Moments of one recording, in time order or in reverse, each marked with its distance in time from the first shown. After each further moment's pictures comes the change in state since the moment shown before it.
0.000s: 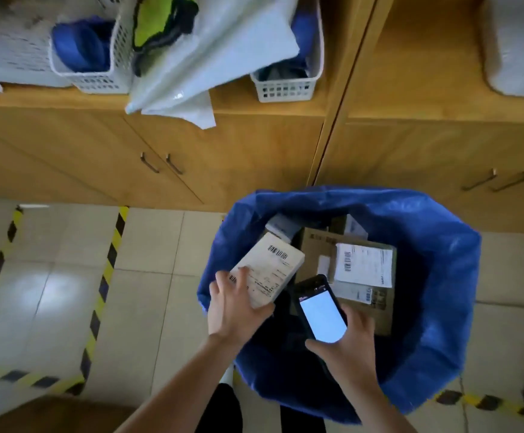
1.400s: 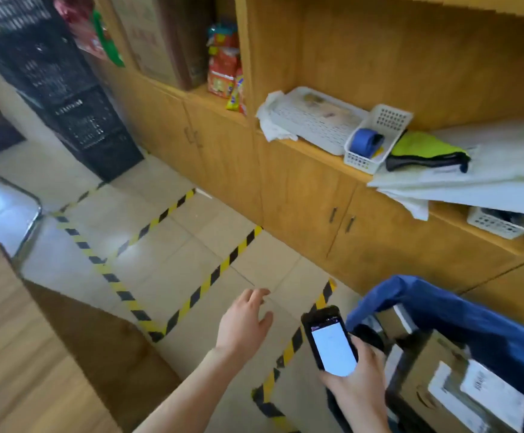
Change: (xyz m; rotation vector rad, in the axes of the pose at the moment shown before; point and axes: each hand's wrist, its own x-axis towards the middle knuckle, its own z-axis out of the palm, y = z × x) left_hand -0.173 -0.247 -0.160 -0.304 0.430 -0.127; right_hand -0.216 -0.144 0.115 -0.083 -0.193 -0.493
